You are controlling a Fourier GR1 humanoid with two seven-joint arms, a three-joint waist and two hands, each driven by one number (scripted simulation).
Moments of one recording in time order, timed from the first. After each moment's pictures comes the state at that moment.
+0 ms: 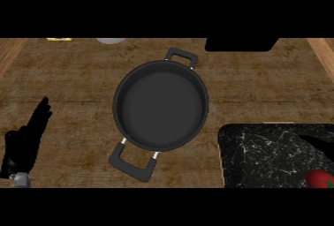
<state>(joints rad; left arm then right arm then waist) 0.04 0.32 0.08 -1.54 -0.07 0.08 0.11 0.11 -0.72 0.04 -1.65 0.45 0.64 0.39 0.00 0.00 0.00</state>
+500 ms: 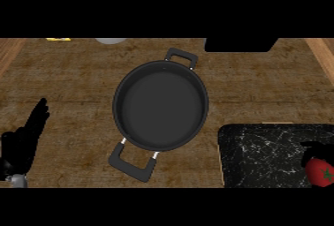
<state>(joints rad) 0.05 0.30 0.12 -1.56 -0.09 0.04 0.13 0.12 -0.70 0.03 -1.63 0.59 0.64 0.24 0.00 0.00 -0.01</state>
